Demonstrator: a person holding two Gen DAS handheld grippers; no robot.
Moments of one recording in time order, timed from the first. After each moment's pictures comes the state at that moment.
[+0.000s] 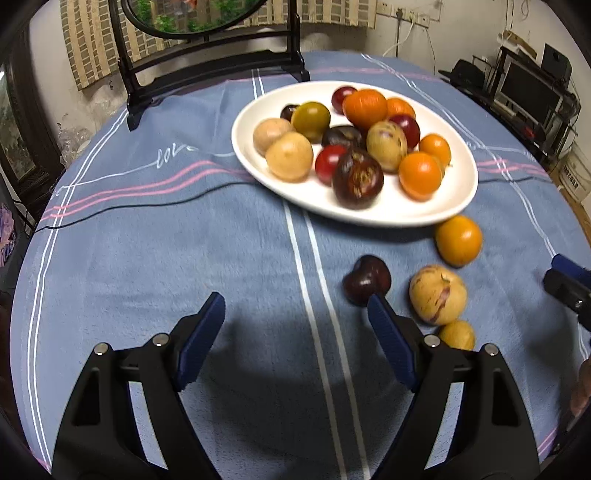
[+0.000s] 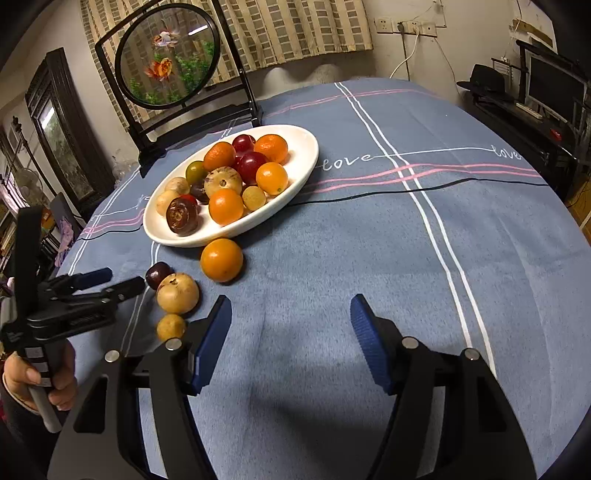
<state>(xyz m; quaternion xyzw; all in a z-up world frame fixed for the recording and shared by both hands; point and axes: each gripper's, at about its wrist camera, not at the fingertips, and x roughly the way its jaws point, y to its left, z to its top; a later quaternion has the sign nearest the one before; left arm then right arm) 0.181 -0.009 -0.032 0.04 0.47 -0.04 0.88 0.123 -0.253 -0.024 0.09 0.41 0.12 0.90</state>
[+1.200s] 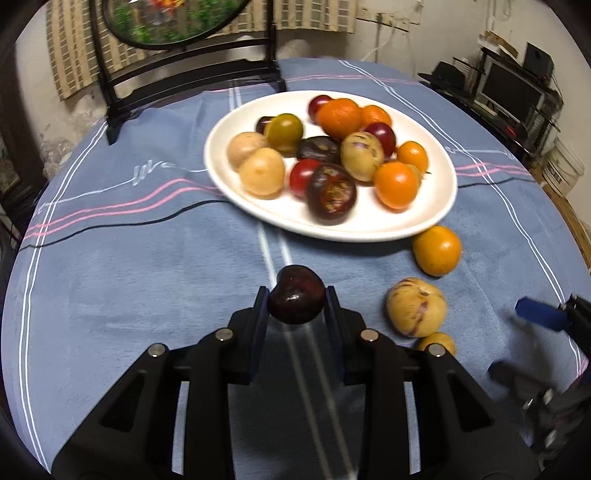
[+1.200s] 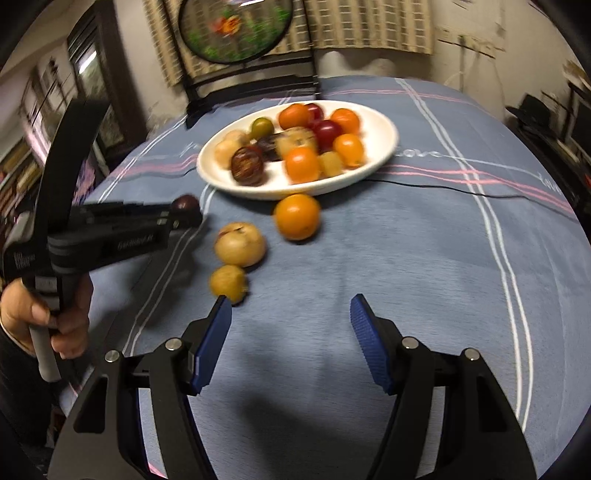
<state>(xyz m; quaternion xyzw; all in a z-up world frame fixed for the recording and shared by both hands) 0.186 -0.012 -0.026 0.03 0.46 -0.08 0.89 0.111 -0.187 -0.031 -0.01 0.43 0.19 0.88</state>
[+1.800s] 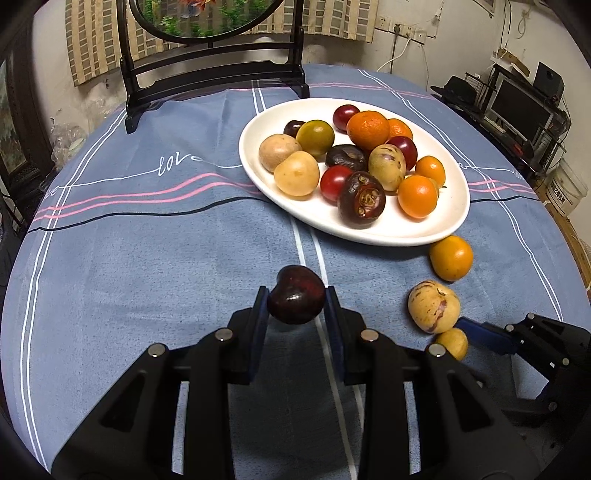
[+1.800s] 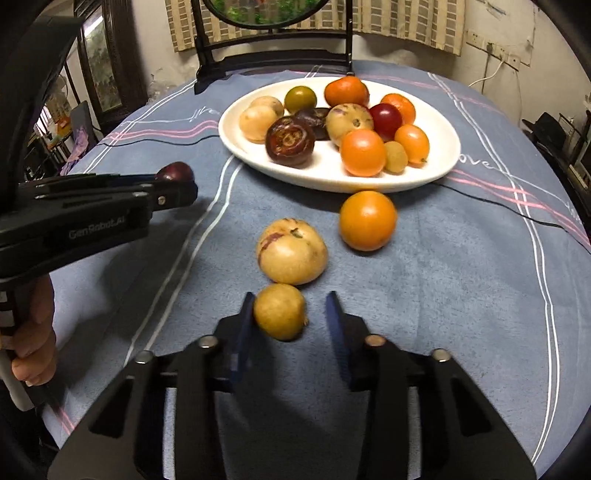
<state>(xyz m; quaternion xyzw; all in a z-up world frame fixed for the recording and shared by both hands) 0.182 0.009 -0.021 0.00 0.45 -0.06 0.89 0.139 -0.135 -0.051 -0.04 0.46 0.19 0.87</state>
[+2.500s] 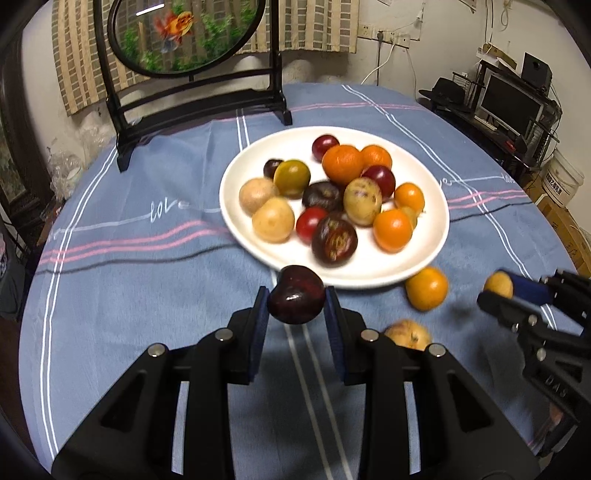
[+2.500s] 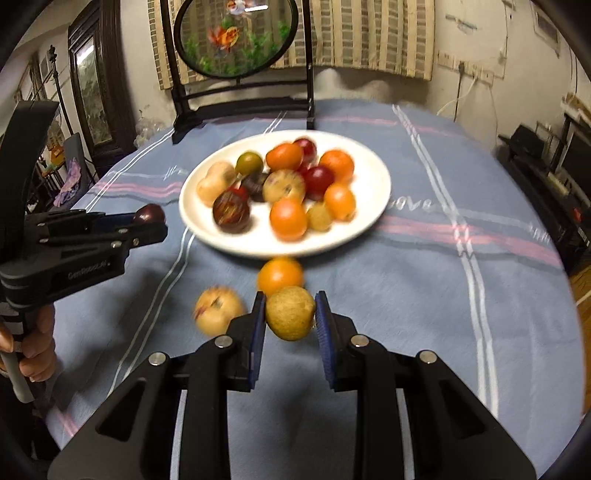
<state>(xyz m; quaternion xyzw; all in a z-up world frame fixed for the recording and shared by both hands) 0.196 -0.013 0.013 0.04 0.43 -0.07 0.90 0.154 -0.188 0.004 -0.05 0.39 0.15 0.91</state>
